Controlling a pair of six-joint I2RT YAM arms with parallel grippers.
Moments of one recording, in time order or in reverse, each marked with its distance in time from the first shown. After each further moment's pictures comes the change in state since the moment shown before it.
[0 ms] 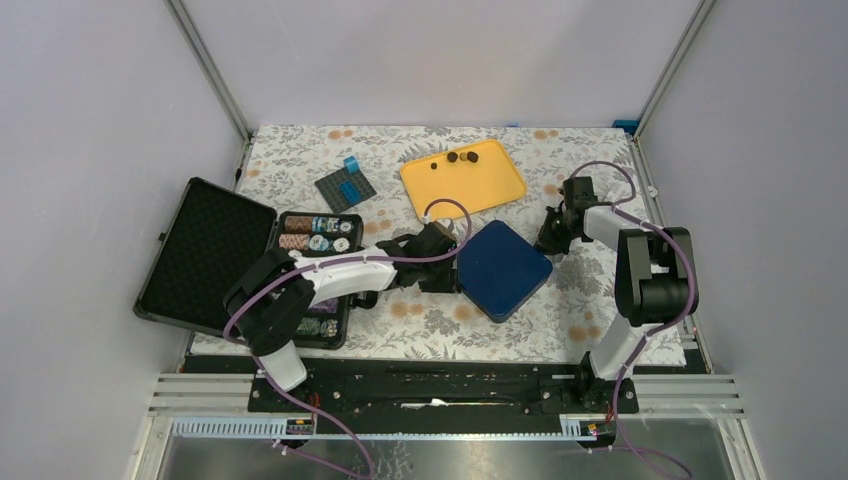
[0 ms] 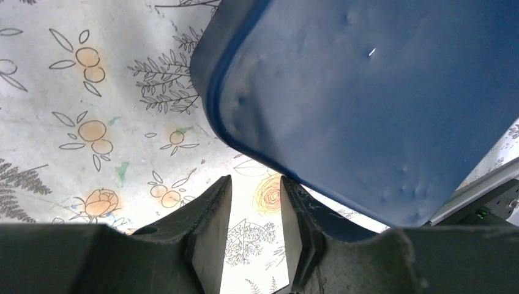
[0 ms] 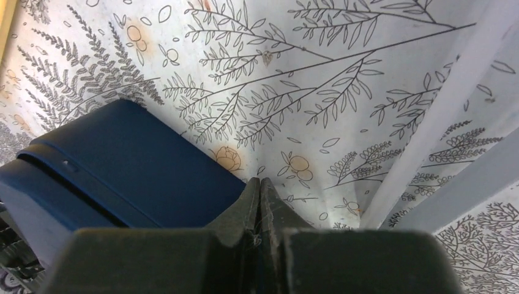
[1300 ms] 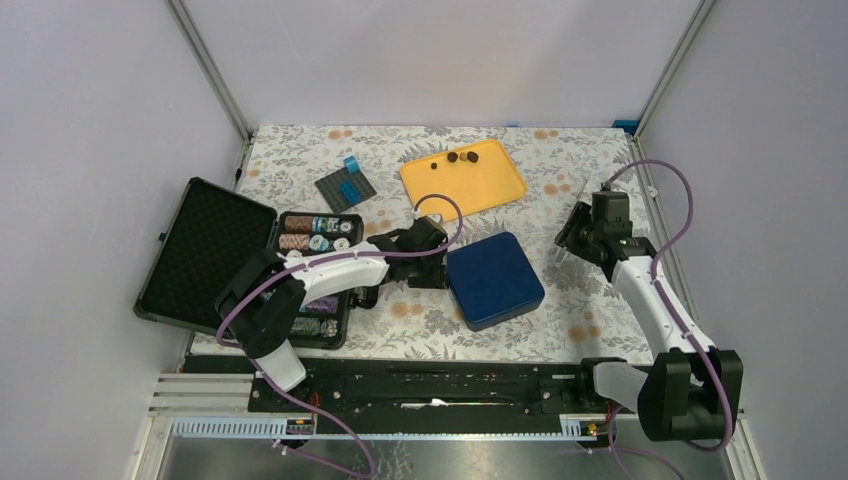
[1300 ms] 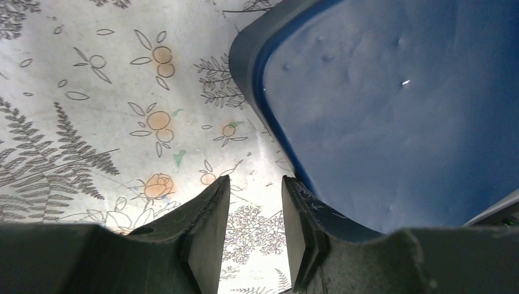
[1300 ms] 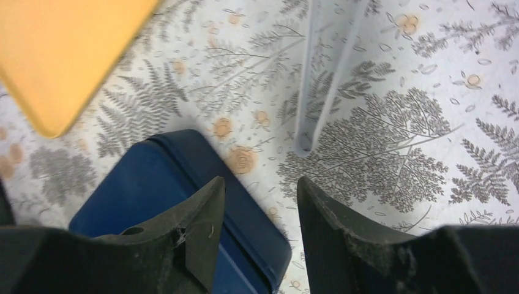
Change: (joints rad) left arm 0.046 -0.030 0.013 -0.088 -0.039 0.054; right arm 0.000 -0.604 -0.238 -0.026 0.285 0.069
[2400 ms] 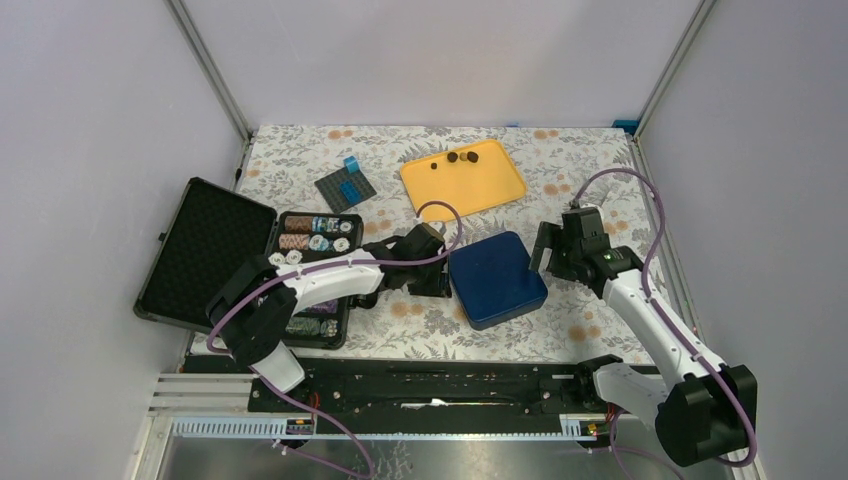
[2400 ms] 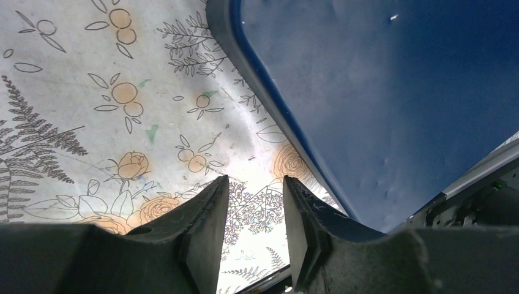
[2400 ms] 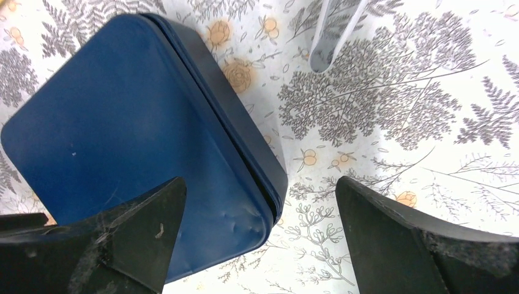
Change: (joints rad) left arm -0.023 -0.055 -0.063 0.042 0.069 0.003; right arm 0.222 -0.106 -0.025 -0.203 0.085 -0.034
